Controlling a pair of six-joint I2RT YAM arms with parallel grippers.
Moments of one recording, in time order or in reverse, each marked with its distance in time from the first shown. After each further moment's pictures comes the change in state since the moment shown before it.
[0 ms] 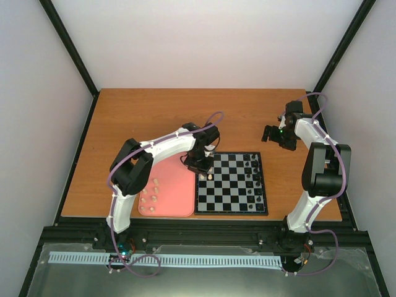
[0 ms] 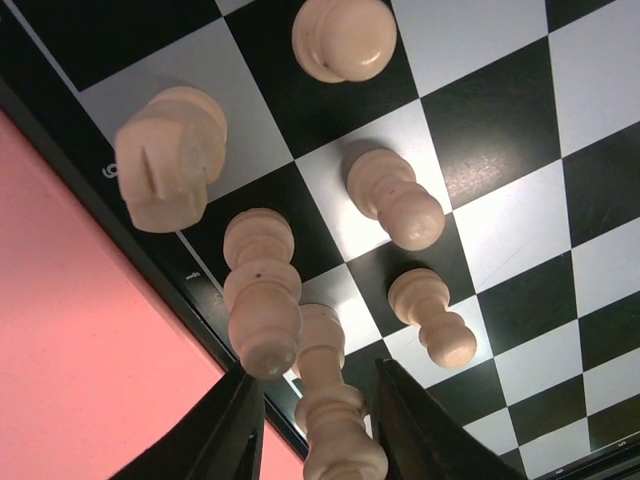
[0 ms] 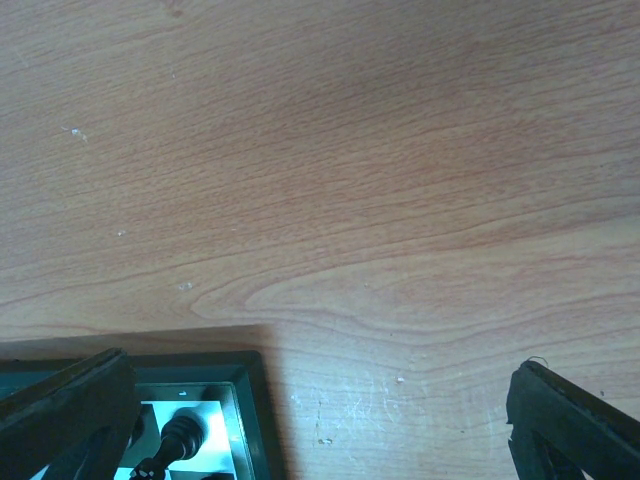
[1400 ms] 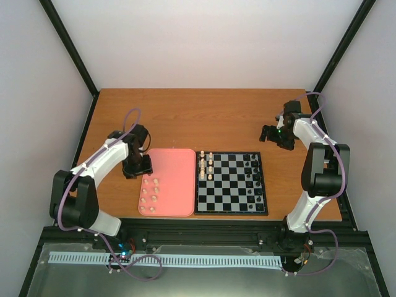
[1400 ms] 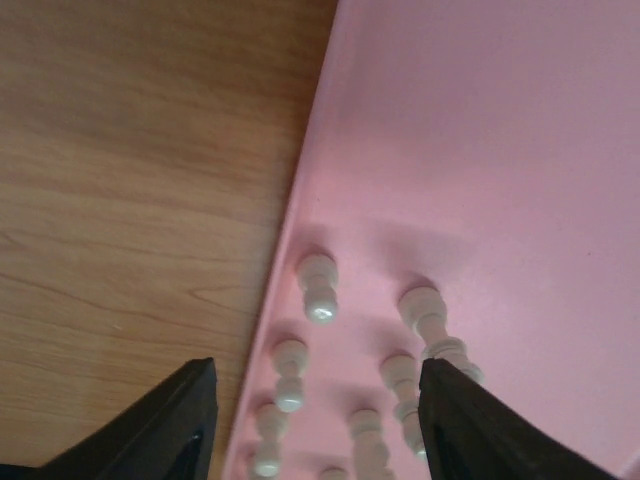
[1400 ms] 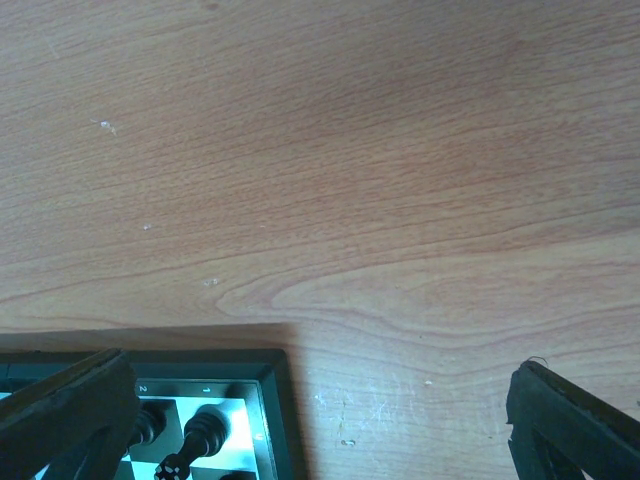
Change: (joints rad) left arm 0.531 -0.593 -0.578 -0.006 -0.180 -0.151; right arm 0.018 0.000 0.000 0.005 -0.019 0.000
